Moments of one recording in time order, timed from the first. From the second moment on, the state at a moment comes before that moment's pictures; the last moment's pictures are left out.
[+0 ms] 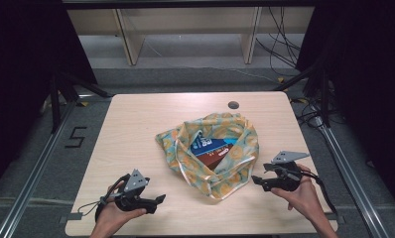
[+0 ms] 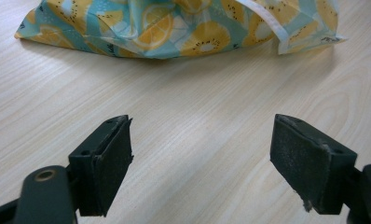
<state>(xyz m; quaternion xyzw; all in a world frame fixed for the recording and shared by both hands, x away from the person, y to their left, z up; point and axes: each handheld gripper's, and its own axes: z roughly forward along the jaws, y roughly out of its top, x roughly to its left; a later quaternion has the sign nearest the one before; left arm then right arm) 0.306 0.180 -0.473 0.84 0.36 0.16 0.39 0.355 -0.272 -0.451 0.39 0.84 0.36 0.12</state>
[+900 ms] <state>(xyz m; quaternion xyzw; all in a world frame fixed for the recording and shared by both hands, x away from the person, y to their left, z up) 0.281 0.178 -0.499 0.83 0.38 0.17 0.38 0.300 -0.297 -0.487 0.43 0.83 0.35 0.09</state>
